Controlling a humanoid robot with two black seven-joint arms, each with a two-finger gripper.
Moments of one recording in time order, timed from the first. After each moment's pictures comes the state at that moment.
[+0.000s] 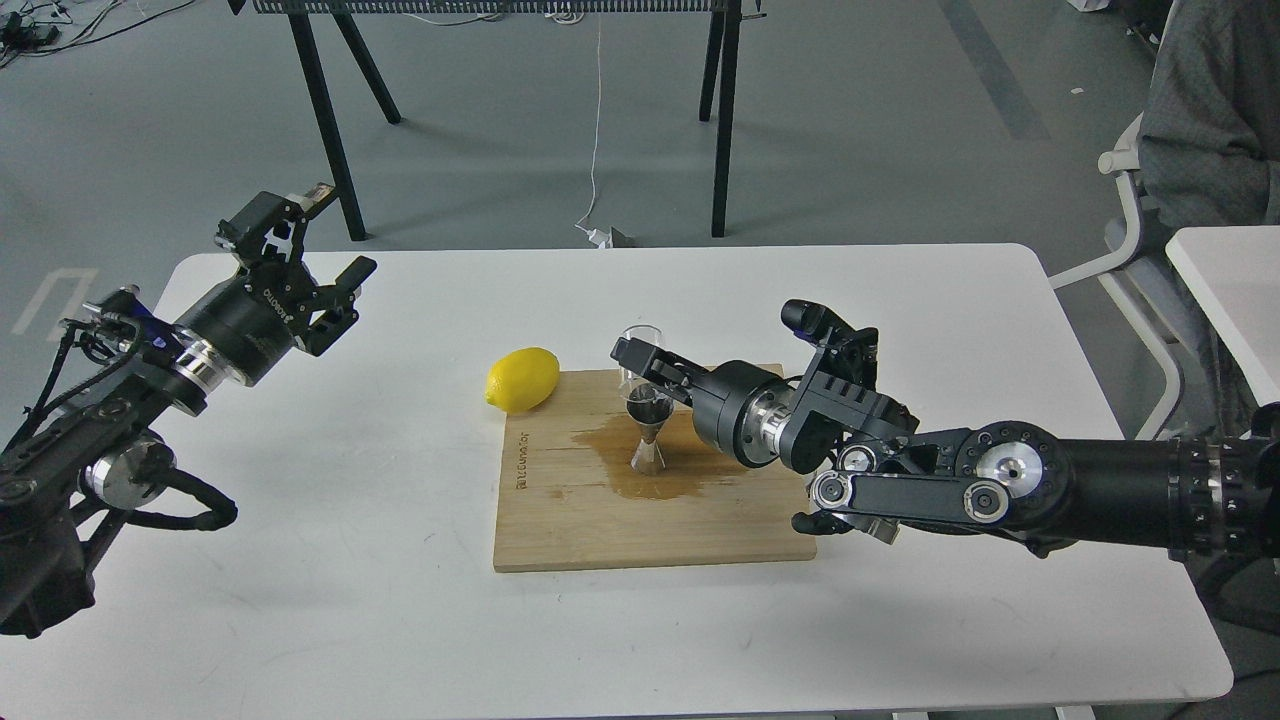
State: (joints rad) left arm -0.52 0.49 -0.88 -0.83 0.65 -0.49 -0.49; right arm 1.09 -0.24 -0.15 1.34 -0.66 -0.40 -0.05
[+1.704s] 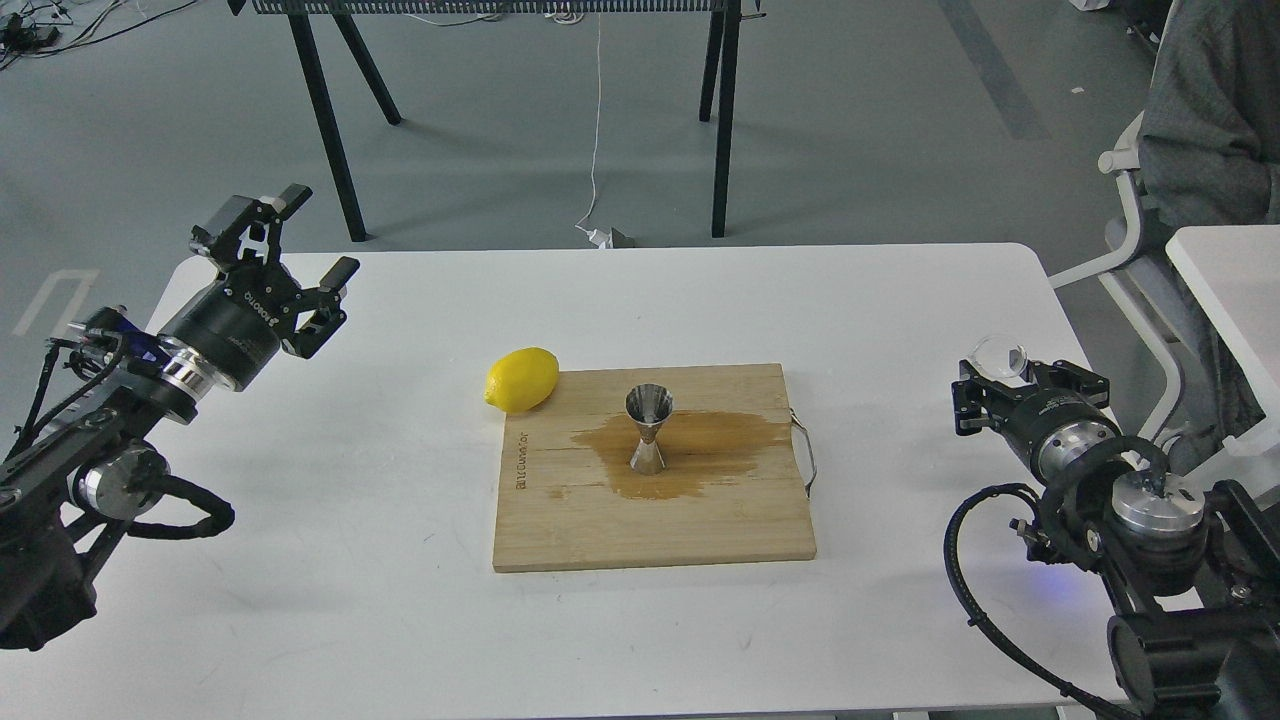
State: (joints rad) left arm -0.49 0.49 -0.90 -0.83 0.56 -0.49 -0.49; right arm 0.16 -0.17 1.46 1.20 0.25 -0.31 -0.06
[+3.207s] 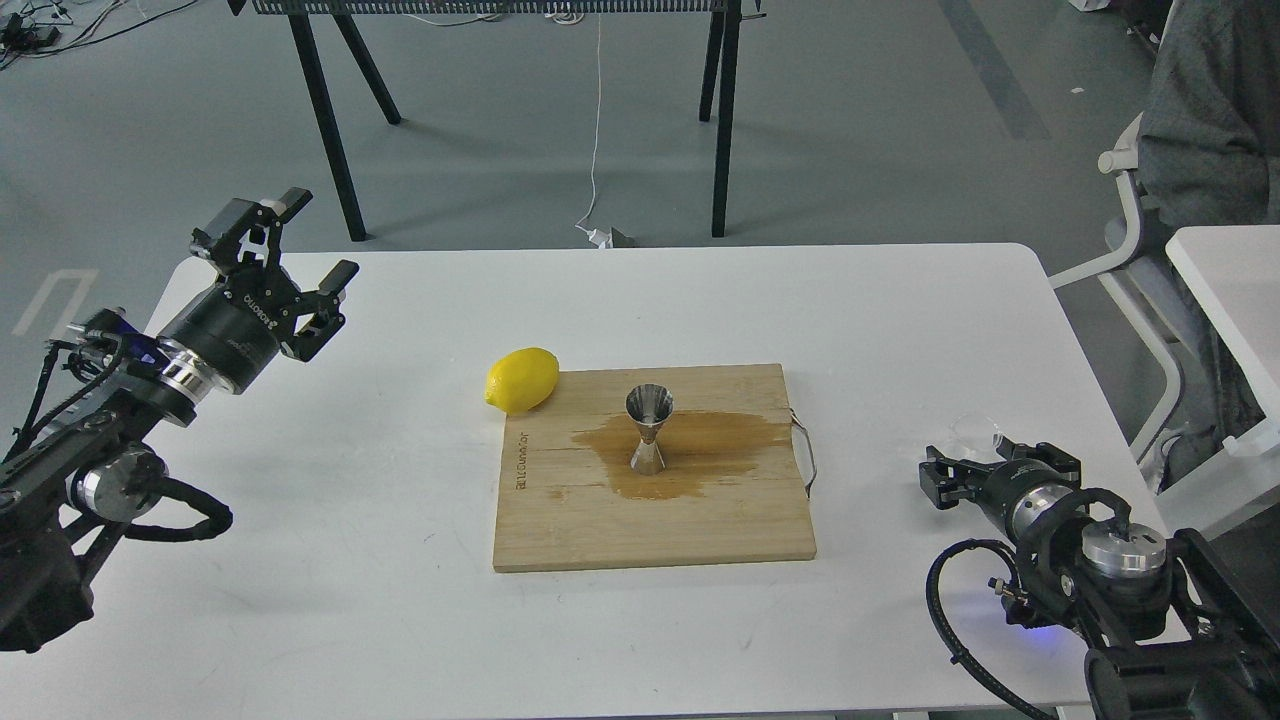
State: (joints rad) left arm -0.49 0.50 -0.89 -0.83 0.57 -0.49 -0.49; right arm 0.14 -0.15 1.40 1.07 0.29 -0.32 -0.07
